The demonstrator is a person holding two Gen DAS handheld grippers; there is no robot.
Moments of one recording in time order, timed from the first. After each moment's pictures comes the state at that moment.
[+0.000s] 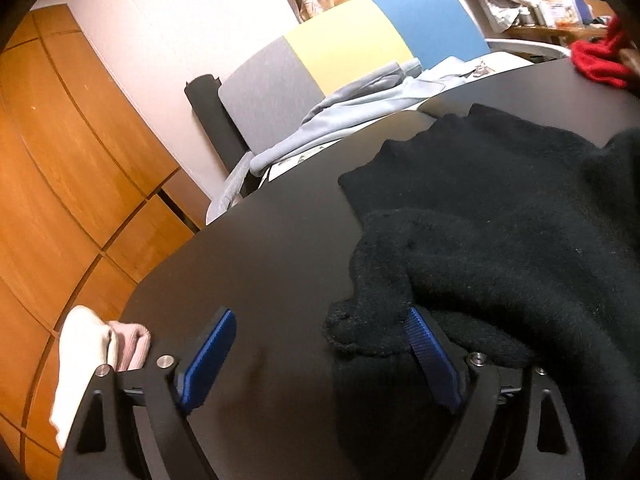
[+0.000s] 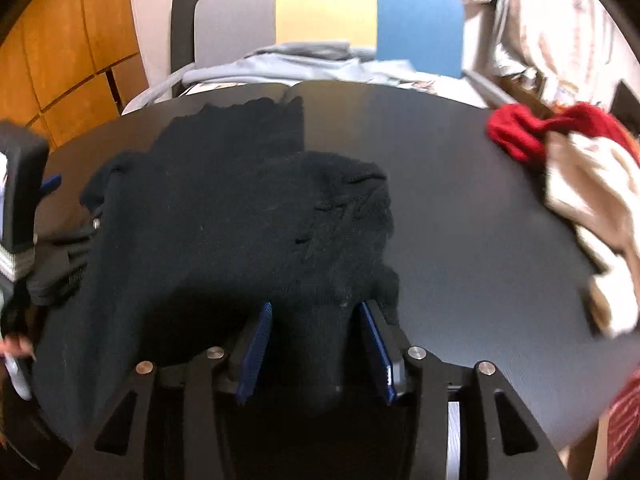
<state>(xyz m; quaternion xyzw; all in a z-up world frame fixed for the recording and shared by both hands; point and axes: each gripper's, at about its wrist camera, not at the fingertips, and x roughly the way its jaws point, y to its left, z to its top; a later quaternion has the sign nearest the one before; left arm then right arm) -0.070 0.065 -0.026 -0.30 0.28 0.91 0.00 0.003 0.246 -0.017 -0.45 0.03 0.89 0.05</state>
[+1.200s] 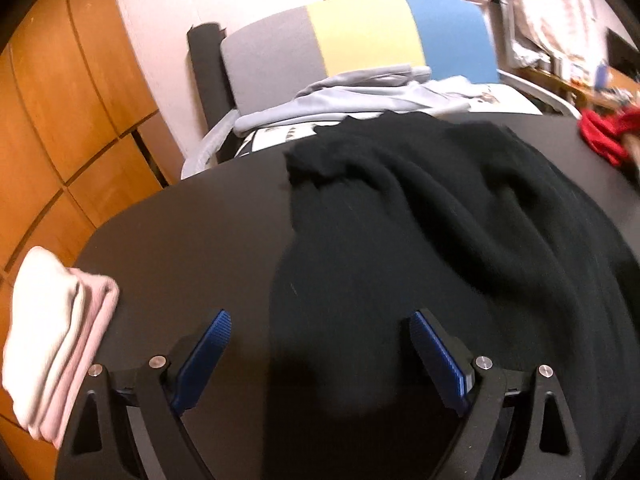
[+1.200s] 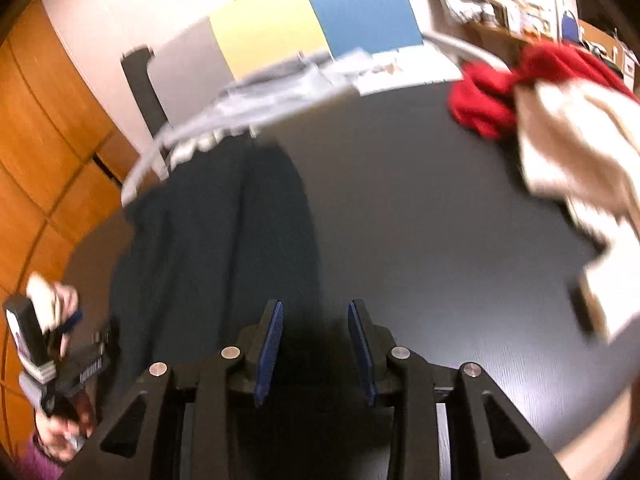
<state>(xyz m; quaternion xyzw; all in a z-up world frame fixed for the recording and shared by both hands) -0.066 0.008 0.008 -0.36 0.17 0.91 0.07 0.018 0.318 0.020 -0.45 0.21 0.87 0.06</state>
